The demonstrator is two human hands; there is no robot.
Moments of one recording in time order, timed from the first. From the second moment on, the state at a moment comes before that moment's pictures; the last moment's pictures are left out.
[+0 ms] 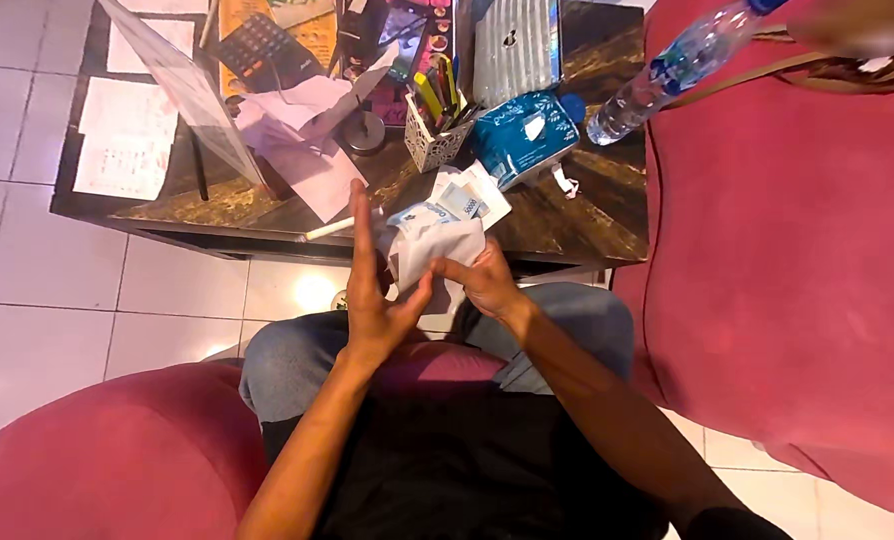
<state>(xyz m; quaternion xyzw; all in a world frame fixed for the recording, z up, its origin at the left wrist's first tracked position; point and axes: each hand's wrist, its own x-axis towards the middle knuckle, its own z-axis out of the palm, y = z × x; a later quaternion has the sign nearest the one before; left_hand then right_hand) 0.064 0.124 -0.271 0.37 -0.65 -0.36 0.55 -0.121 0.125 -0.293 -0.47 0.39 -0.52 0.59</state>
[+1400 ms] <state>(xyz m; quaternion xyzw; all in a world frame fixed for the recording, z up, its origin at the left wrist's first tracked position) 0.061 0.094 -0.285 0.38 -0.46 -0.59 0.54 -0.131 0.097 -0.284 -0.38 0.50 -0.53 0.58</state>
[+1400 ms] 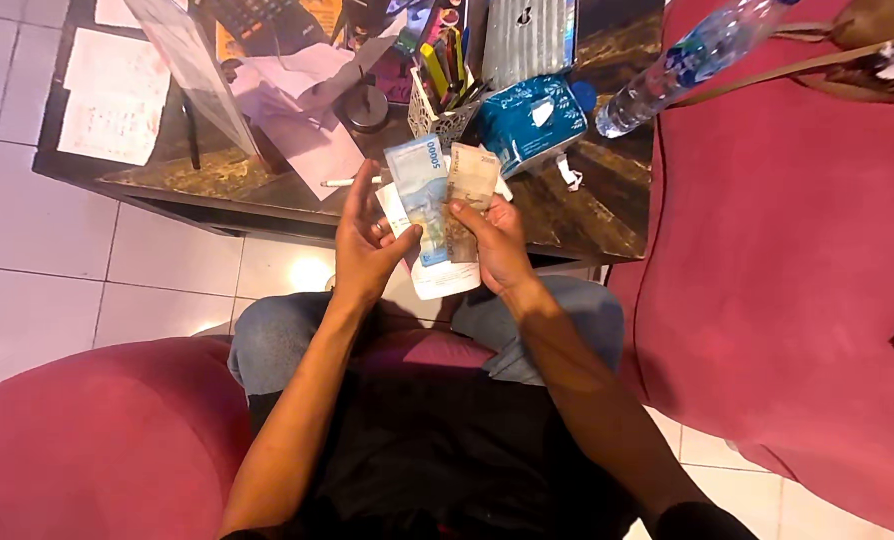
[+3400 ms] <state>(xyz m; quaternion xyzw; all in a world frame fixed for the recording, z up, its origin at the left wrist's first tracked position) 0.069 0.103 -0.297 0.45 -0.56 -0.46 0.53 -0.121 0.116 -0.261 -0.61 0.59 -0.39 0.36</state>
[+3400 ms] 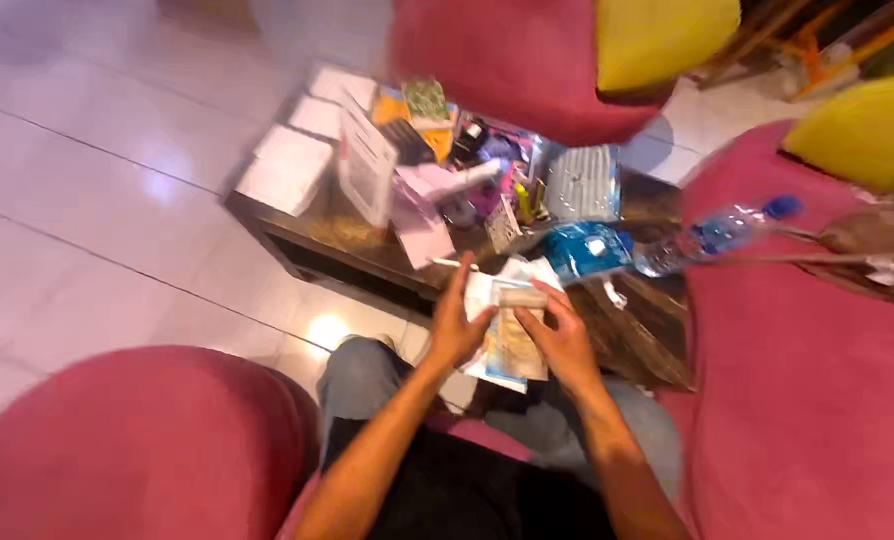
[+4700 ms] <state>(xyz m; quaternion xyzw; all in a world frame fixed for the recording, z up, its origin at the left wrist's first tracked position) 0.077 0.184 -0.294 0.48 -0.42 -0.53 0.56 -0.130 0.031 -0.079 -0.56 0.54 -0.55 0.30</state>
